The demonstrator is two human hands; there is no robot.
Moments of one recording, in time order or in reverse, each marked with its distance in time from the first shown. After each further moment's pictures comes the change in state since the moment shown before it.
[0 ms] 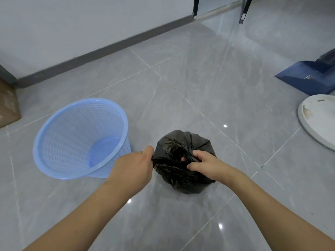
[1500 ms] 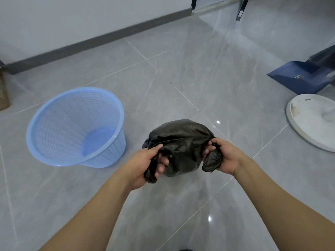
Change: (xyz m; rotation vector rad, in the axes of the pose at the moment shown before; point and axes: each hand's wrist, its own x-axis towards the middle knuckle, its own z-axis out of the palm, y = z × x) left_hand 0.006 0.031 0.013 -1.740 -0.456 -0.587; right_hand -0.005 0.028 -0.042 1.211 0.031 0.271
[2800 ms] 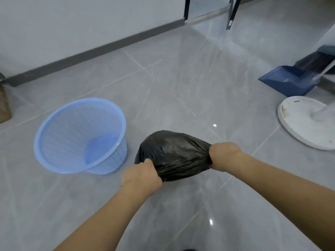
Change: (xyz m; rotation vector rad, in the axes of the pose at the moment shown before) left_hand -0.018 -0.010 0.005 1.711 0.415 0.082; right_hand -0.028 -0.005 0.033 -2.599 0.434 -0.091
